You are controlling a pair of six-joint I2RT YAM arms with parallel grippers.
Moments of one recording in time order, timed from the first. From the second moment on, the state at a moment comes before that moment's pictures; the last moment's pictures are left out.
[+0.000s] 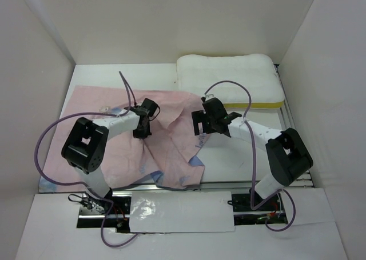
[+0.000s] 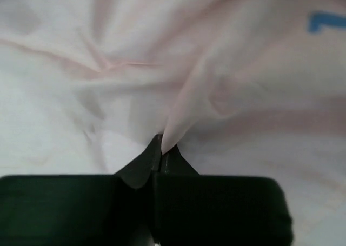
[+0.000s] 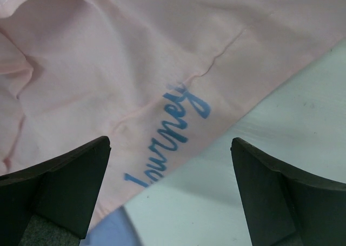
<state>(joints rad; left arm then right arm) -0.47 1.73 1.06 -0.58 -0.32 -0.54 0.56 1.56 0.94 -0.26 0.10 0.32</state>
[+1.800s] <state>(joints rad) -0.77 1.74 1.20 -0.55 -0.34 -0.33 0.36 2.27 2.01 -0.27 0.02 0.15</state>
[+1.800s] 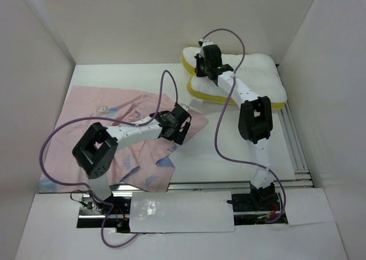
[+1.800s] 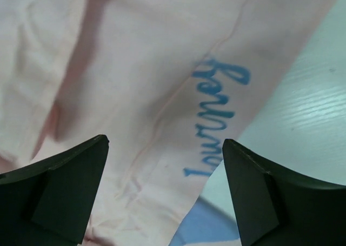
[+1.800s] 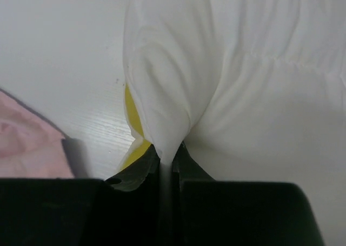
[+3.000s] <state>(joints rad) -0.62 2.56 2.37 -0.51 0.01 -0.39 0.22 1.19 1.21 -0.19 -0.32 0.21</state>
